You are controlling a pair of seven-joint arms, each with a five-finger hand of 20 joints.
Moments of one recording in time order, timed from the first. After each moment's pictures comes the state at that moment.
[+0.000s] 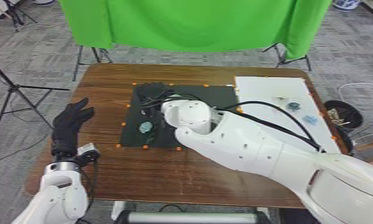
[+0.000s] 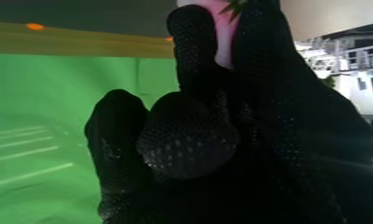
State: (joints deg) left arm 110.0 -60.7 -88.2 -102.2 54.1 20.7 19.2; right arm -39.0 -77.3 15.4 -74.6 -120.6 -4.3 19.1
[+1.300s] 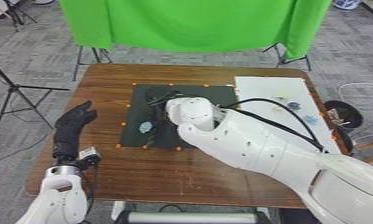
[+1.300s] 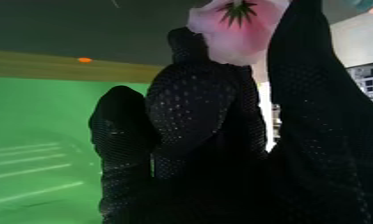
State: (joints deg) left arm 111.4 -61.0 -88.3 -102.3 56.0 19.1 20.3; right arm -39.3 -76.6 17.5 -75.2 -119.8 -12.2 21.4
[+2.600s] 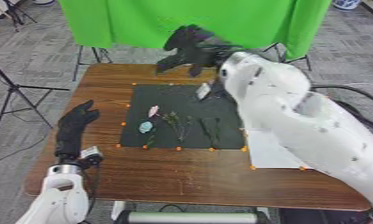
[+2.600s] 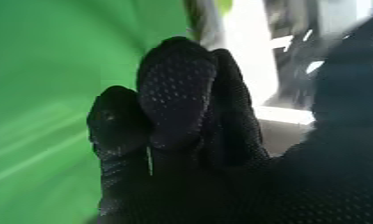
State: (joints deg) left arm 111.6 -60.7 -88.2 -103.2 55.6 18.3 20.3; right arm -47.5 -51.3 42.3 -113.8 -106.7 -9.0 23.7
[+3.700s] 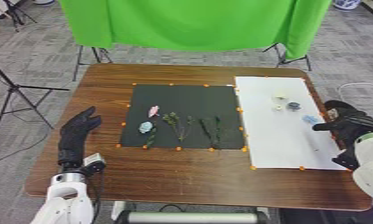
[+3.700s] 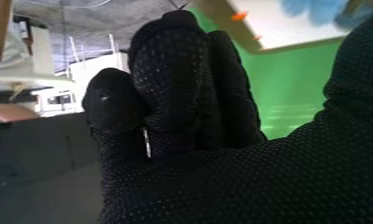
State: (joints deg) left arm 113.9 -64.2 -88.1 -103.7 56.2 18.4 21.4; right arm -106.8 -35.9 91.6 -106.4 -113.3 -4.6 38.2
